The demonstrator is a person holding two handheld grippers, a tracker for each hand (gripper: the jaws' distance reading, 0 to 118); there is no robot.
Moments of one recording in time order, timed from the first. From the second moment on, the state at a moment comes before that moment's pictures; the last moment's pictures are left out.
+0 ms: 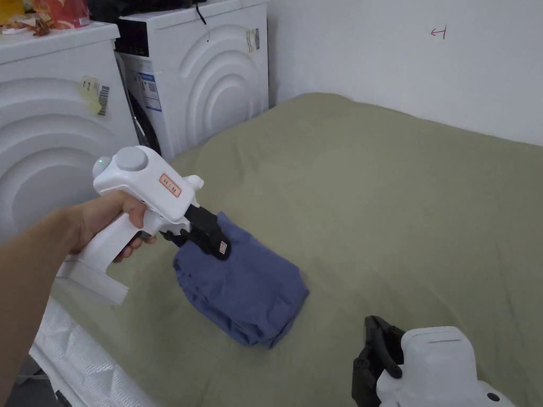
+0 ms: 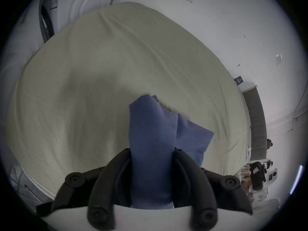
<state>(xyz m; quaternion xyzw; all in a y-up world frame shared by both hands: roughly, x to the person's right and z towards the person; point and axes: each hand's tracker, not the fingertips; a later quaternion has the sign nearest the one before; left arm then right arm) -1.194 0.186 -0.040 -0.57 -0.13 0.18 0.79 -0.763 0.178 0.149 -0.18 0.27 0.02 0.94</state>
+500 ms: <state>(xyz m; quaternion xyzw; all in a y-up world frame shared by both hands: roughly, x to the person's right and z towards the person) -1.159 0.254 0.014 -0.44 -0.05 0.14 0.88 -0.754 0.206 0.139 -0.19 0.27 -0.01 0.94</state>
